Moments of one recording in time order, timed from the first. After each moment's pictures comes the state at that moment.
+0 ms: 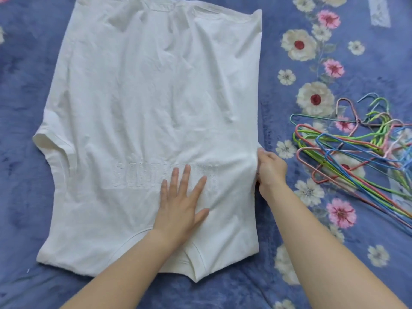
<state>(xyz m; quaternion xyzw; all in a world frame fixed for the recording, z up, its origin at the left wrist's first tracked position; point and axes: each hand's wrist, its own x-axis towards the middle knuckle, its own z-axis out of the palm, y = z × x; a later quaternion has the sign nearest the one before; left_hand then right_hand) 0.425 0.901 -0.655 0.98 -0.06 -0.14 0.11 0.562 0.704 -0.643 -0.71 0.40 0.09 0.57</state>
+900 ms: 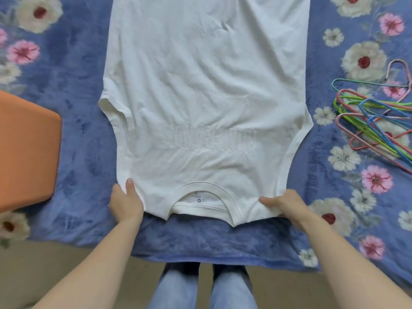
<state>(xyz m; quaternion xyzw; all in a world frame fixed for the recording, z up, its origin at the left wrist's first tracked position) 0.320 1.039 -0.619 0.73 0.61 -0.06 0.30 0.412 0.689 -0.623 -0.71 0.33 0.44 0.44</state>
